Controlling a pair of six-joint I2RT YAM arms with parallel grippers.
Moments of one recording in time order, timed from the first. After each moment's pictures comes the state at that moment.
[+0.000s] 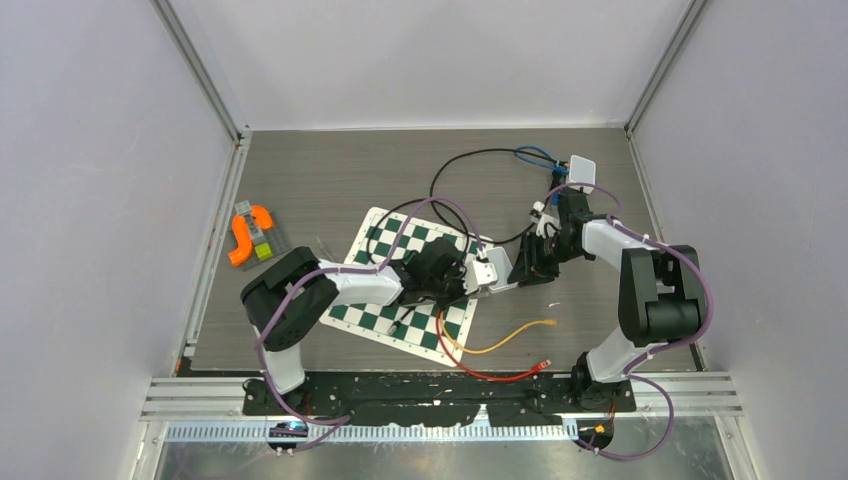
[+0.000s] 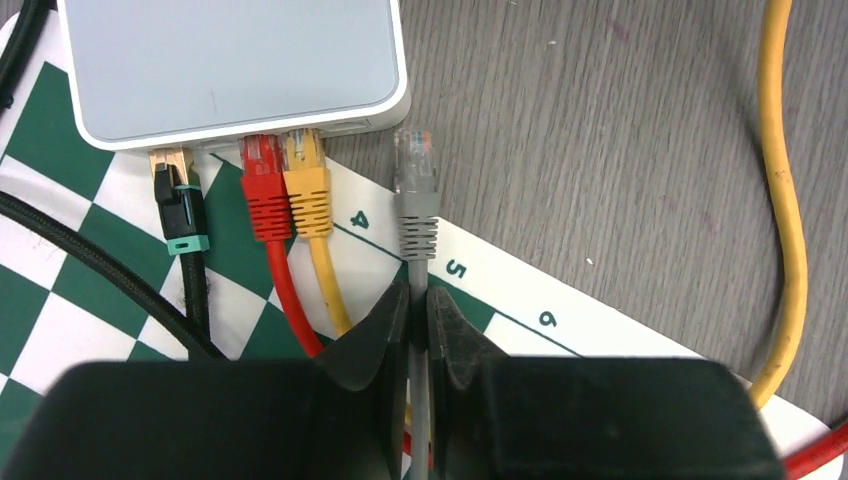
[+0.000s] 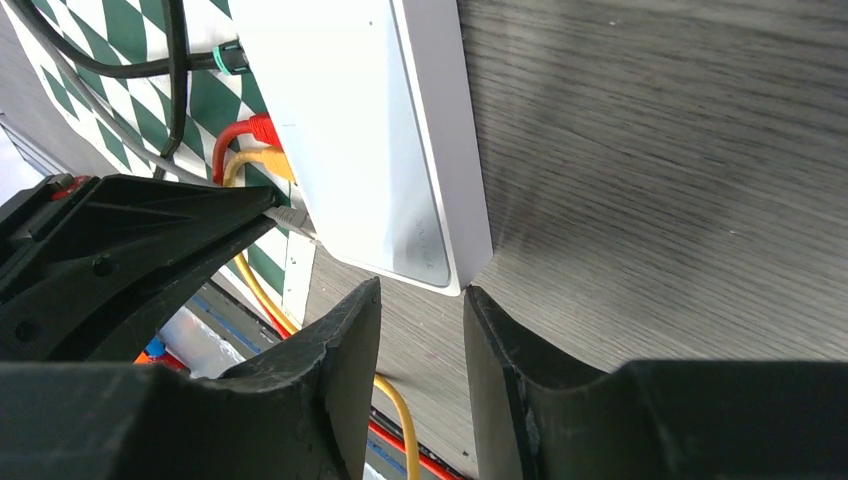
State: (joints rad) left arm -0.94 1.82 0.94 0.12 0.30 0.35; right arm 0.05 1.61 0.87 -0.60 -0.62 0.12
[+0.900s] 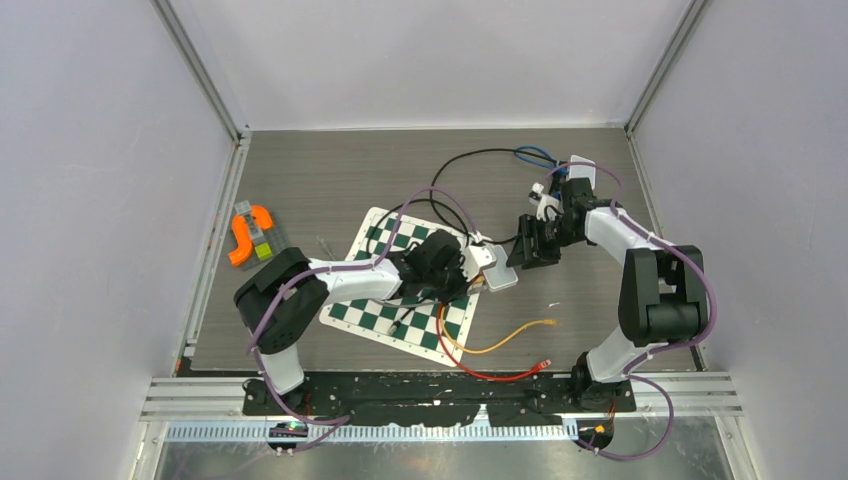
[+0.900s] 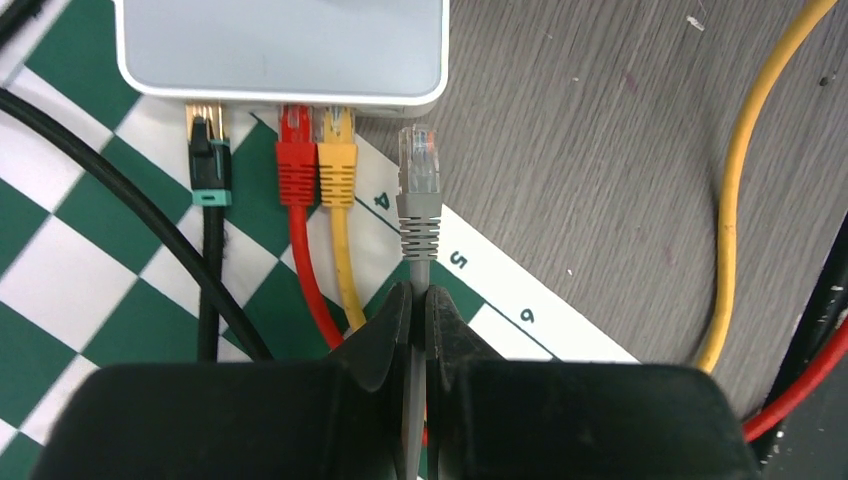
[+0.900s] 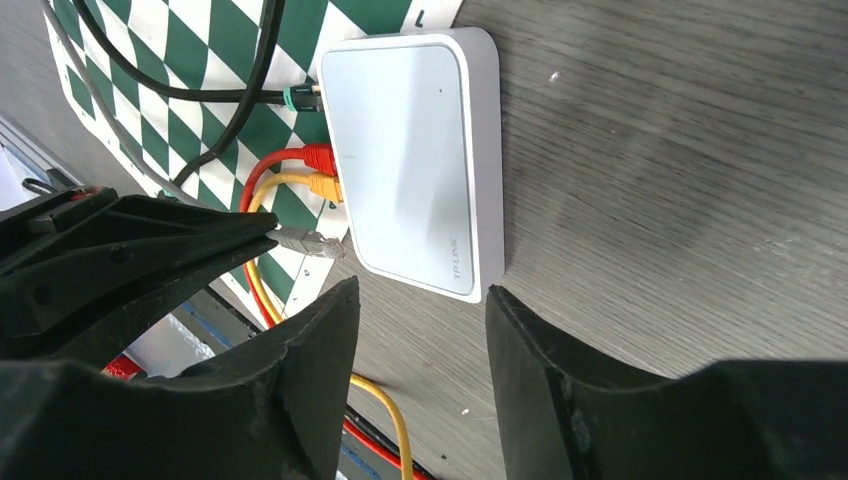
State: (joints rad) left arm -0.94 1.78 1.00 0.00 0.26 0.15; right arm 0.05 1.61 0.99 -0.65 -0.63 0.03
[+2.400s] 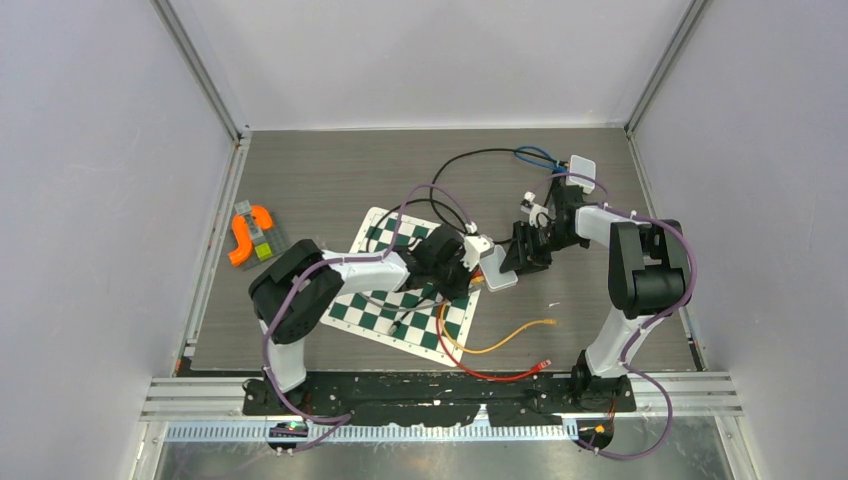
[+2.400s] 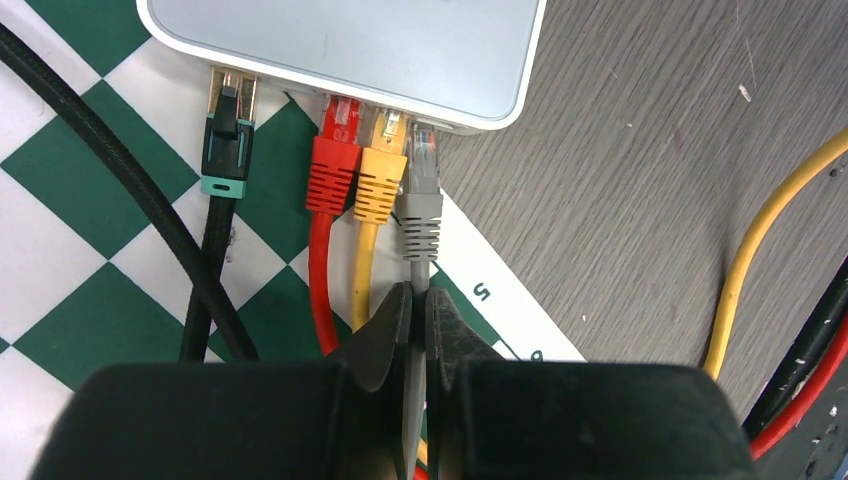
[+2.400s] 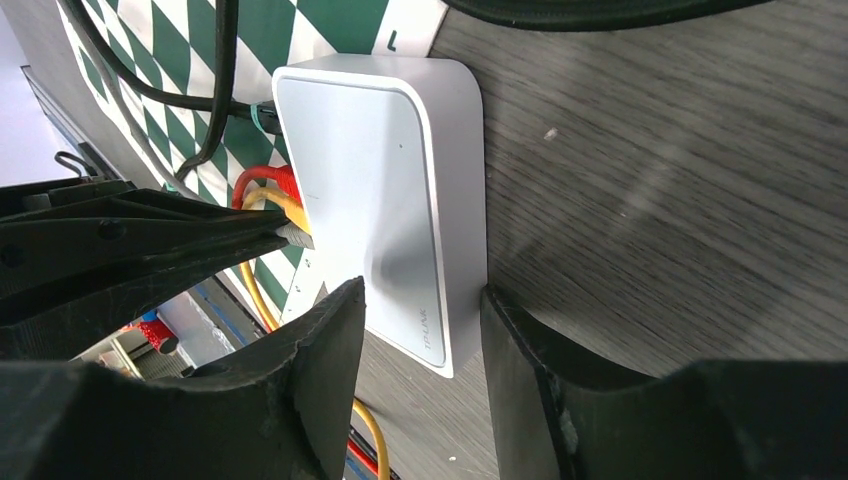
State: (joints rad) left arm -0.91 1.87 1.07 -0.04 0.26 -0.06; right arm 0.05 1.79 0.99 -0.57 -0.74 -0.01
